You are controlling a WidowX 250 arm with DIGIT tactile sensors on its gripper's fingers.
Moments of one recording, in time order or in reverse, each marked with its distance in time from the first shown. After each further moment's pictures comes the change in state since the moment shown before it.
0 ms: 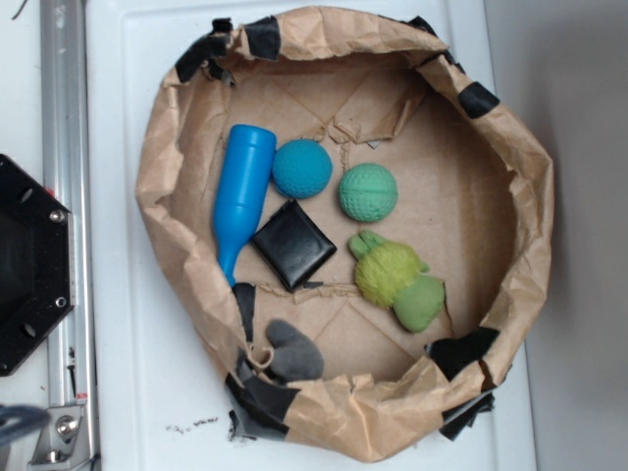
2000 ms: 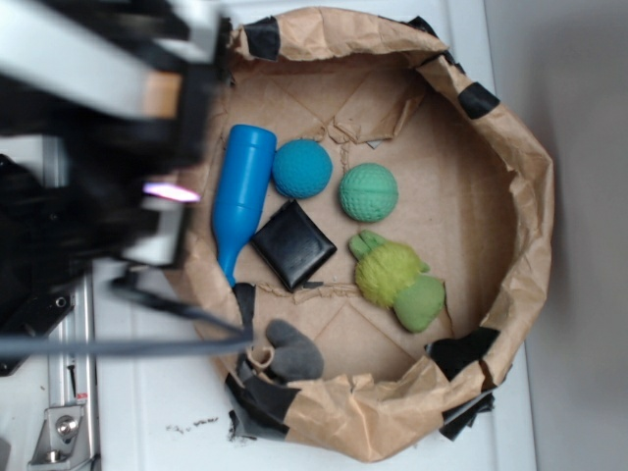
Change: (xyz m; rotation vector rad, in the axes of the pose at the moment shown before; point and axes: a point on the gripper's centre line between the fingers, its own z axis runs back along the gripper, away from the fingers) arm 0.097 0.034 -0.053 0.077 -0.194 -0.466
